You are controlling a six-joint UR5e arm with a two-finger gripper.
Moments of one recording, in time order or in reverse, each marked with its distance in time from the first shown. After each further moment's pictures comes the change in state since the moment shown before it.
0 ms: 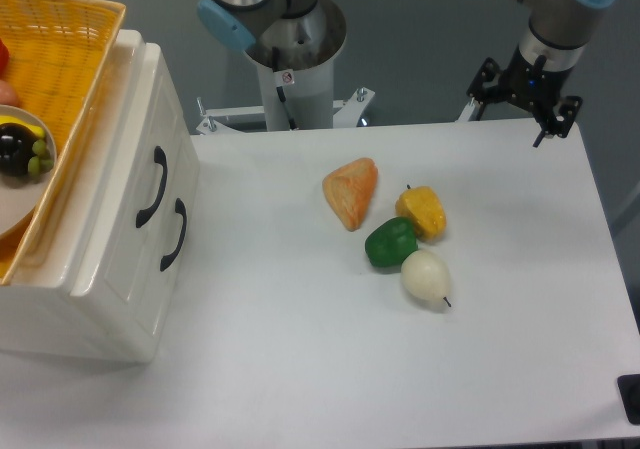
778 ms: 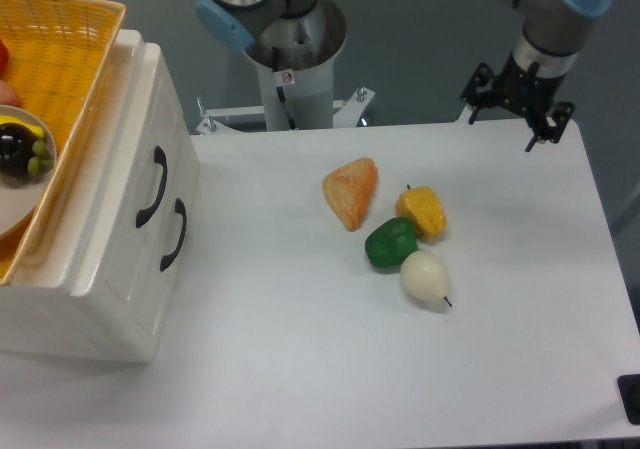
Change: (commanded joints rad) arm -0.040 0.008 -0.054 -0.012 -0.005 -0.058
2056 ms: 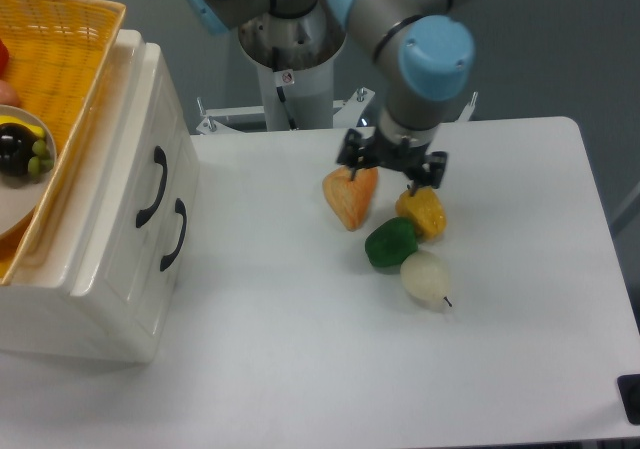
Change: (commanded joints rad) arm -0.411 -0.005 0.002 -0.026 -0.054 -0.773
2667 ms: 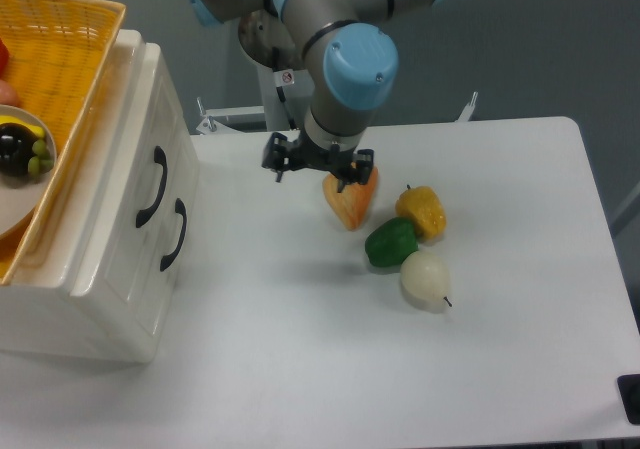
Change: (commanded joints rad) arm -0.051 0.043 0.026 -0.155 -0.167 -0.186
